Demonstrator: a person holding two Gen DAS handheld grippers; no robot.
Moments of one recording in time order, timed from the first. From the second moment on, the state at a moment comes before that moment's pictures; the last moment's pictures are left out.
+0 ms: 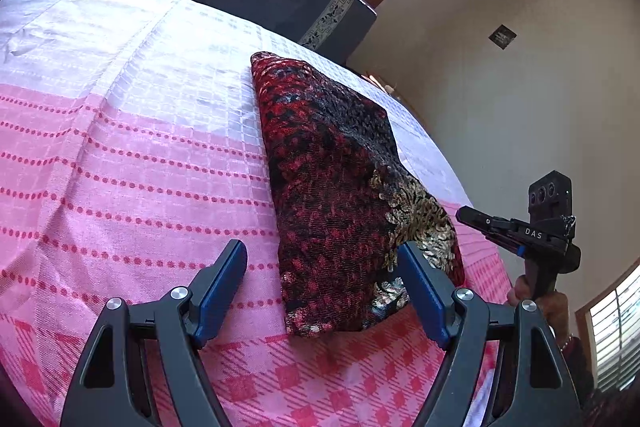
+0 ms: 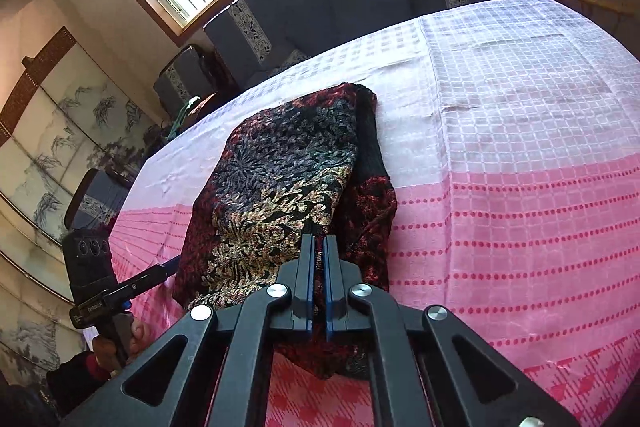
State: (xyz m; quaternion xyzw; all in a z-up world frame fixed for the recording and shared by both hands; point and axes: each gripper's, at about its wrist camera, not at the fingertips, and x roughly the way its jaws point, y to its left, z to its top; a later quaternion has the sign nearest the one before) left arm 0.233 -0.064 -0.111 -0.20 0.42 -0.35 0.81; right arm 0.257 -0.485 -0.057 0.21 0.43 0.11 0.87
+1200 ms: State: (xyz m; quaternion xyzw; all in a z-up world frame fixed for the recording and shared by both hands) left arm 0.232 -0.059 -0.112 -0.21 0.42 -0.35 0.81; right arm 0.313 -0.463 -0.089 0.14 0.47 0.10 0.87
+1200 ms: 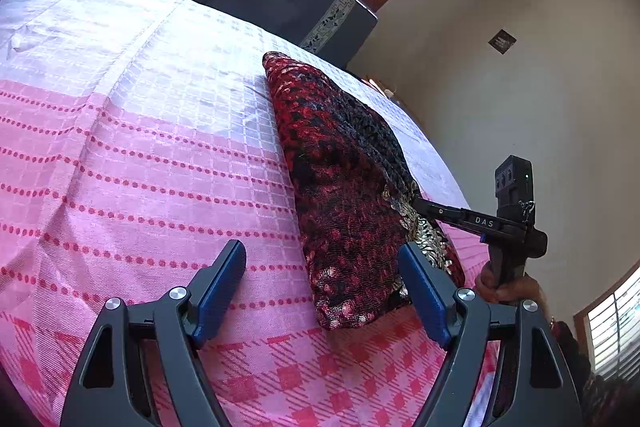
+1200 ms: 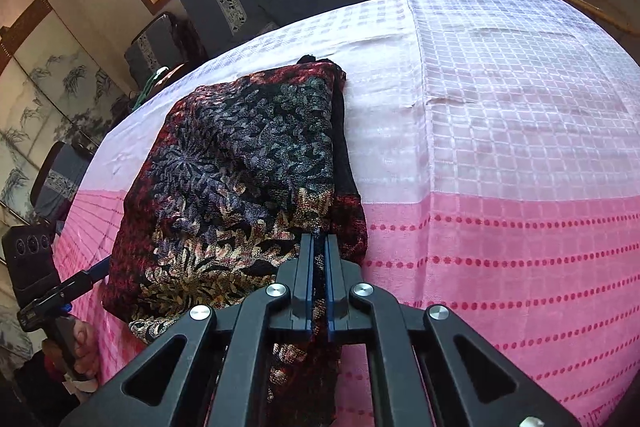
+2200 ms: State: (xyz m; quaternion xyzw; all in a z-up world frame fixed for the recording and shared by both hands) left arm 0.229 -0.065 -0.110 -0.20 0.42 -0.35 0.81; right arm 0.241 -0.465 -0.087 0.13 0.48 0.12 0.86
